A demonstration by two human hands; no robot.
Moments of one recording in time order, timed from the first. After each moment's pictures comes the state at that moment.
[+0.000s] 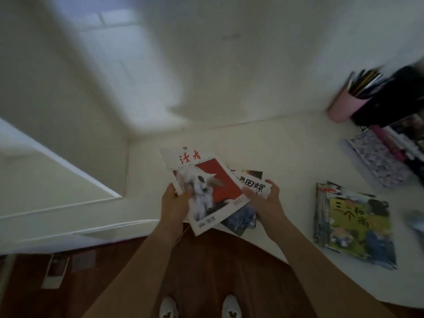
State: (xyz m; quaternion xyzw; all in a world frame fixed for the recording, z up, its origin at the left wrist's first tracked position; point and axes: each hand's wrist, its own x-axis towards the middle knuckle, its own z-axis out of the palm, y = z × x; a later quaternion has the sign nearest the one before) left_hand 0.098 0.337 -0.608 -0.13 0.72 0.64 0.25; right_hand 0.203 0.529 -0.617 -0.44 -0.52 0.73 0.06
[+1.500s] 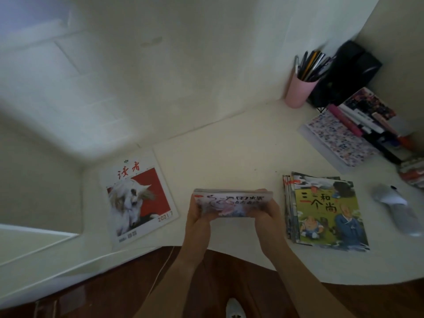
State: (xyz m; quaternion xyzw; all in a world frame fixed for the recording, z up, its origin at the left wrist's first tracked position) left_hand 0.172 0.445 -0.614 0.02 0.68 0.67 0.31; right_hand 0.263 0.571 -0.632 -0.35 -0.56 0.70 0.25
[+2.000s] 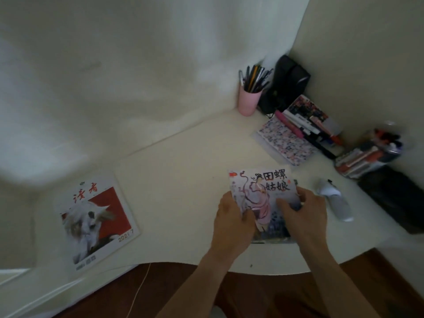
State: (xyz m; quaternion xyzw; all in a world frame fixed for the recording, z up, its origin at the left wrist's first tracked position) left_hand 0.256 0.566 -0.591 0.29 0.80 0.43 0.31; right_hand 0.380 0.682 -0.594 -0.60 -0.70 0.33 0.18
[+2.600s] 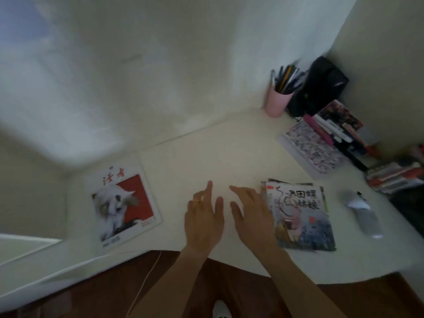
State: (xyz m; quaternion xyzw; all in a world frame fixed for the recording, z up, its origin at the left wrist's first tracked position) left_hand 0.192 0.502 -0.609 0.23 0.92 0.28 0.15; right_hand 0.278 0.596 -0.608 -0.33 -0.89 0.27 0.14
